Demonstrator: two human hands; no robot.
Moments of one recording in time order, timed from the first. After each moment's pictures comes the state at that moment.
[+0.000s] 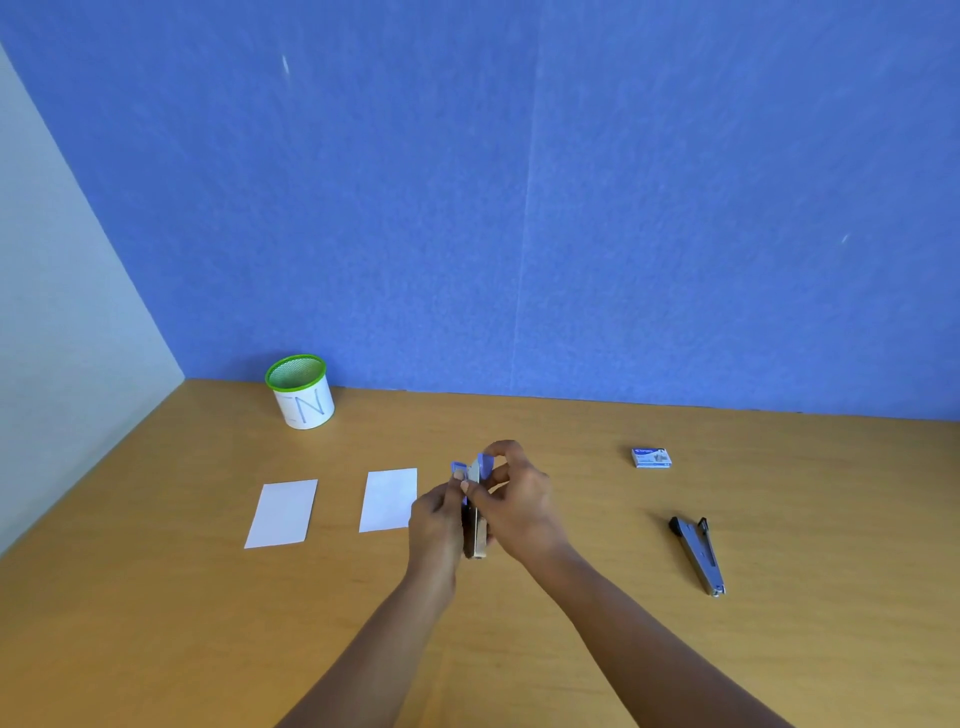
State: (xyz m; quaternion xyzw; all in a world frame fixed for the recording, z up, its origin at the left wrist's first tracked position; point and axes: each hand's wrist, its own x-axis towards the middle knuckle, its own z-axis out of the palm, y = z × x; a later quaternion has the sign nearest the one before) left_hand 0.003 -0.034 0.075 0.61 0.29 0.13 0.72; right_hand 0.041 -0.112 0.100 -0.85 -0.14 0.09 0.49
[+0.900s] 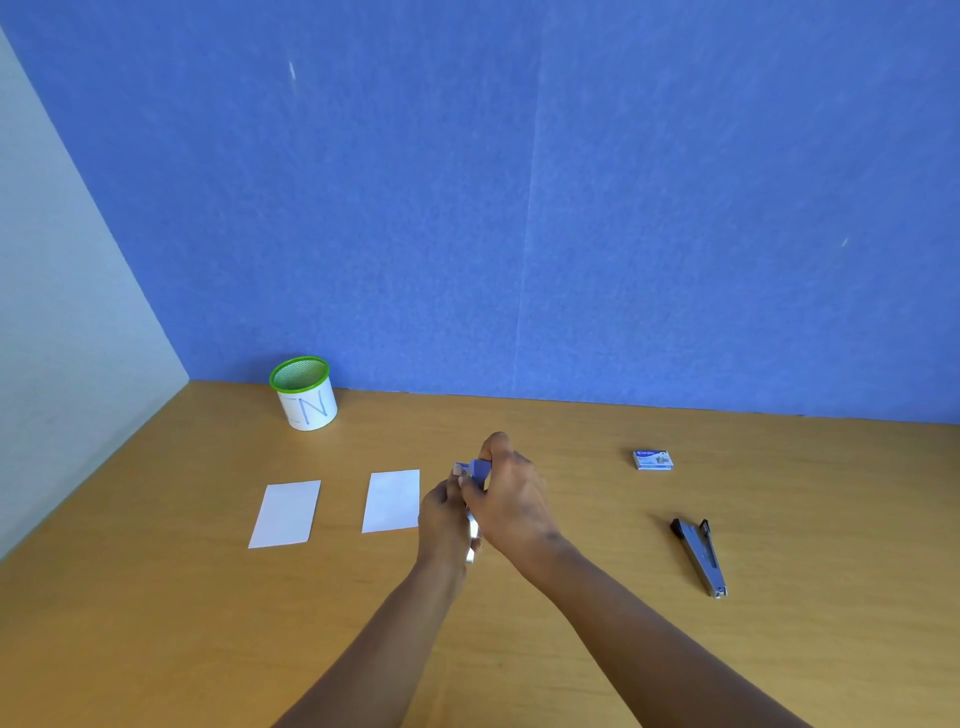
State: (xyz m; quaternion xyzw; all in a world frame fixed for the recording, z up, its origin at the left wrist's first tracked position) left_hand 0.011 -0.037 0.076 0.62 0.30 0.11 0.72; right_hand 0.036 -0.101 0.115 -0.90 -0.19 0.06 0.40
